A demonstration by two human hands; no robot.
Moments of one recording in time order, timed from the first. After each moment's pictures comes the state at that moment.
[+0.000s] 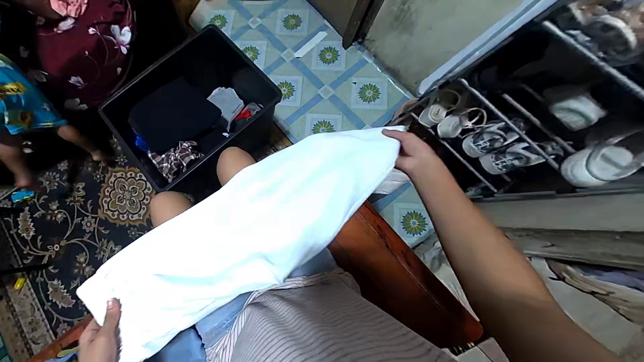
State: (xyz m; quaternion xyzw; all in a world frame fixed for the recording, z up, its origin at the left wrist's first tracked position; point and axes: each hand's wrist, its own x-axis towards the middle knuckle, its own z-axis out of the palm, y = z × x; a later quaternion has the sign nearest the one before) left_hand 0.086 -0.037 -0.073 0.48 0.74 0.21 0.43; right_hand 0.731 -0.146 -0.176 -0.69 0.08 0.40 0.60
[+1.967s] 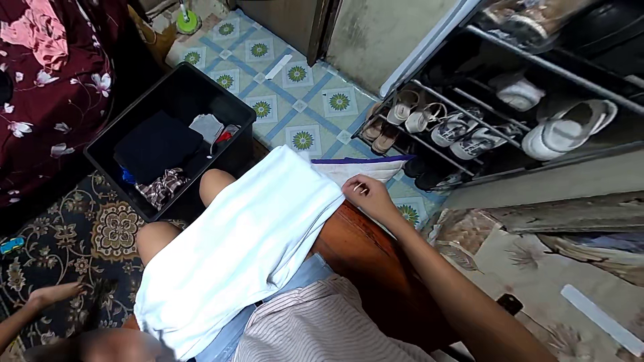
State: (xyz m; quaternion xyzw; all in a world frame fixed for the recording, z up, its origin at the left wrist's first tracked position) left_hand 0.101 -0.067 -0.121 0.71 0.64 0.23 0.18; right_hand 0.641 -0.230 -0.197 -0.82 -0.35 0.23 0.40
